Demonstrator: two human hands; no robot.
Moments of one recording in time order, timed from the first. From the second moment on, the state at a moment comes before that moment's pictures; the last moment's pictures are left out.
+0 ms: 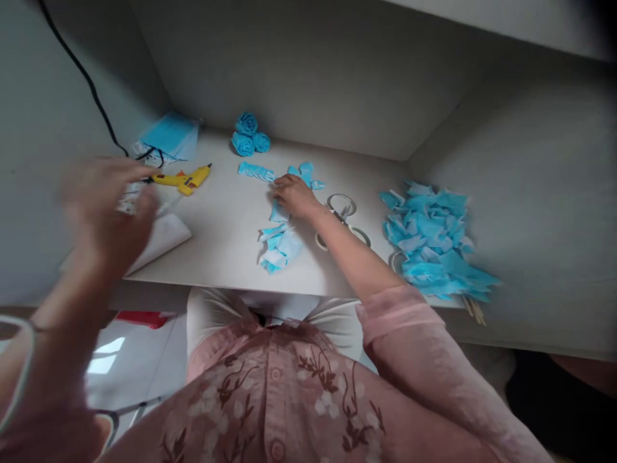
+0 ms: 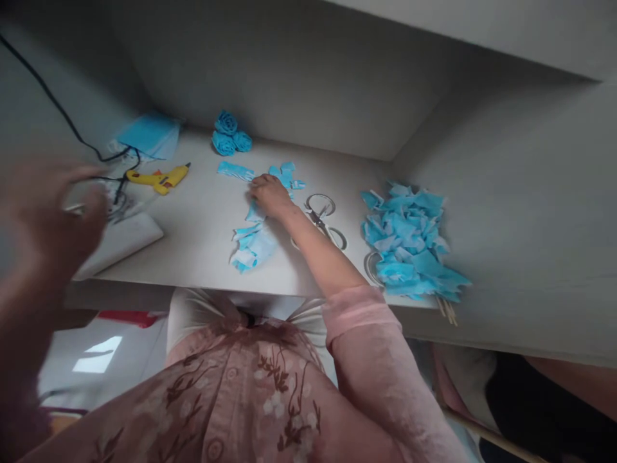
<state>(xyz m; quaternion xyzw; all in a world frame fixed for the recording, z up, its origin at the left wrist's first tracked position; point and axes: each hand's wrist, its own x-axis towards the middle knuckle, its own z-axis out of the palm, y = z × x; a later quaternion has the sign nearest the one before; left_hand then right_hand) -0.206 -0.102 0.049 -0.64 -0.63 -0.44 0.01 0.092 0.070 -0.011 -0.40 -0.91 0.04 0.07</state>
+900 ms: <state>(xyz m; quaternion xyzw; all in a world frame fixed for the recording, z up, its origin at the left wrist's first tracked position) -0.054 0.020 -0.015 -0.46 -0.34 -0.56 -0.60 0.145 0.034 -0.033 -0.37 -0.62 0.51 0.47</state>
